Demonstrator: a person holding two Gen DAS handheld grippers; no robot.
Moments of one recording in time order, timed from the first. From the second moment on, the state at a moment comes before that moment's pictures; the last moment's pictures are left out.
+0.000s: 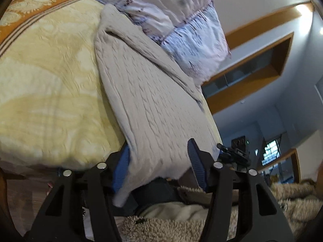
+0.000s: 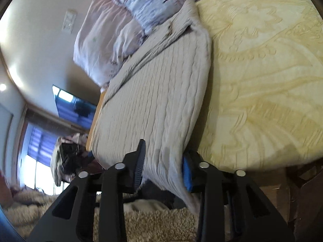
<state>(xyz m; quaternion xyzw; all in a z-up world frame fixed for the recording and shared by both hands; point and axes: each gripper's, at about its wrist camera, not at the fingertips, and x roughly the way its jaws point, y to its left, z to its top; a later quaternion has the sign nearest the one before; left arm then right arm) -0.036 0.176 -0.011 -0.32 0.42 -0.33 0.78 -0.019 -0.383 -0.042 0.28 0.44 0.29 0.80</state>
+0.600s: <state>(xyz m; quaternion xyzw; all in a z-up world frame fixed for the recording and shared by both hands) -0.044 0.147 -0.018 -0.22 0.47 -0.36 0.77 -0.036 -0.351 -0.020 0.18 0.42 0.37 0.81</state>
